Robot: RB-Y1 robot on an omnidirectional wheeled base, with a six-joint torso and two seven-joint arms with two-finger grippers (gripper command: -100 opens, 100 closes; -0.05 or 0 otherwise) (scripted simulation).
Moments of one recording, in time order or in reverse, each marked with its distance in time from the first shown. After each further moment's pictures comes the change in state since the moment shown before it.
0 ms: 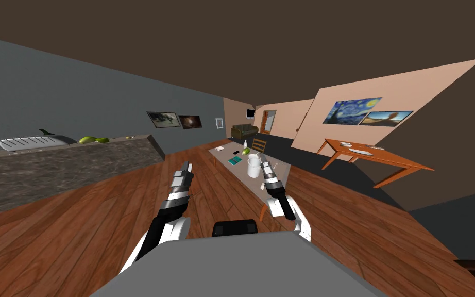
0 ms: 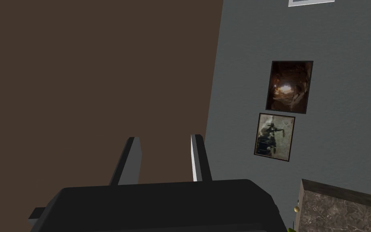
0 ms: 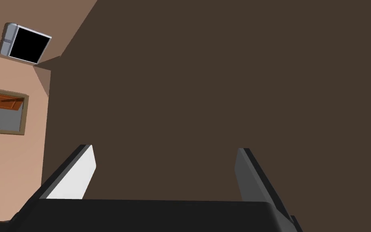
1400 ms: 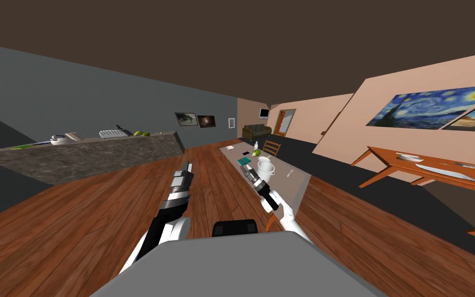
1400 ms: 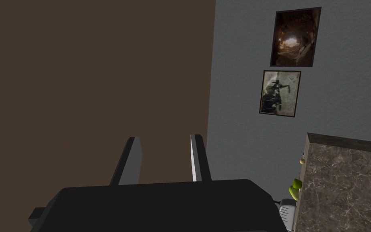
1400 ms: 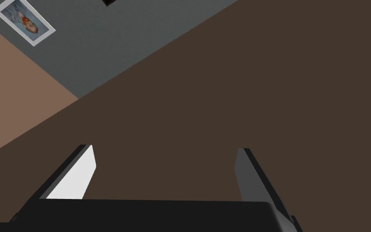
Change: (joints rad) left arm 0.000 0.000 0.000 0.000 0.000 0.000 0.000; right arm -0.211 -0.171 0.178 0.389 0.253 -0.083 0.100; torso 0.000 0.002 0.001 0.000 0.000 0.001
